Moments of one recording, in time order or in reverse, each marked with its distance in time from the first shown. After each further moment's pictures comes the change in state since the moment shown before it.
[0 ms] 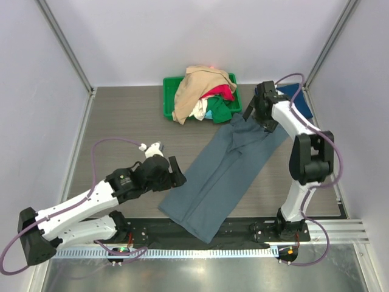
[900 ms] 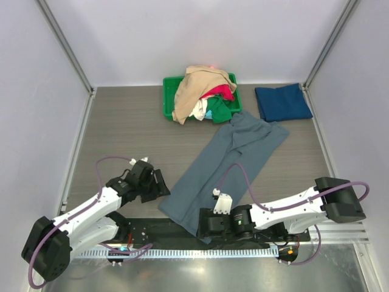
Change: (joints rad) left arm 0.409 -0.008 -0.361 0.145 0.275 0.217; right arm 1.502 -0.638 -0.883 0.146 0.099 0.978
